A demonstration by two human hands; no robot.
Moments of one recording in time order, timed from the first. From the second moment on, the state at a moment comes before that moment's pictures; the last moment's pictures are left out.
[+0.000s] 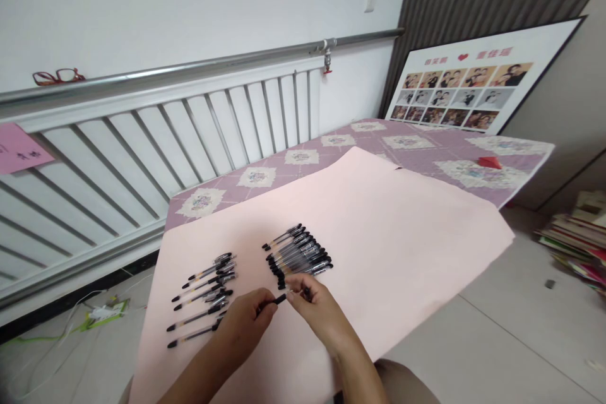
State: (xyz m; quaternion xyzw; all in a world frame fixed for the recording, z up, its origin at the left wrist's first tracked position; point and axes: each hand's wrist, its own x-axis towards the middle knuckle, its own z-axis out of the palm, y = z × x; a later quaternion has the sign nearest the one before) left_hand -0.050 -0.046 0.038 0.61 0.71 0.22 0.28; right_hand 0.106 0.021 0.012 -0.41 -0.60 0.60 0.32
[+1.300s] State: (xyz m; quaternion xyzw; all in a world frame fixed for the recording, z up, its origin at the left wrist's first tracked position) left_hand -0.118 -0.104 0.022 0.48 0.73 0.30 0.38; right_hand 0.064 0.002 -0.002 -0.39 -0.64 0.60 0.27
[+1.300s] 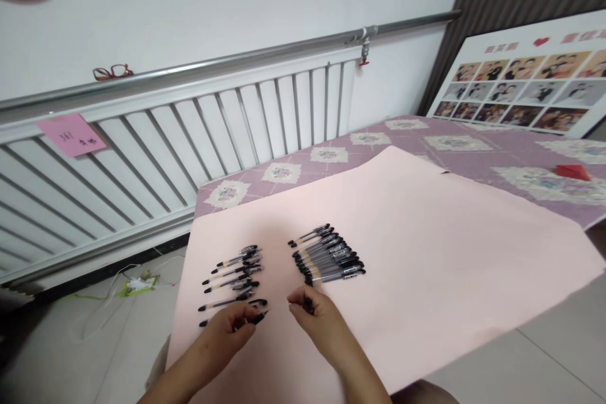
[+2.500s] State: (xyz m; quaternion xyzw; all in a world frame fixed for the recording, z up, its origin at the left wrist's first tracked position) left_hand -0.133 -0.127 -0.003 0.62 0.76 0.07 0.15; right_hand 0.019 -0.028 -0.010 -0.37 -0.89 0.27 0.07
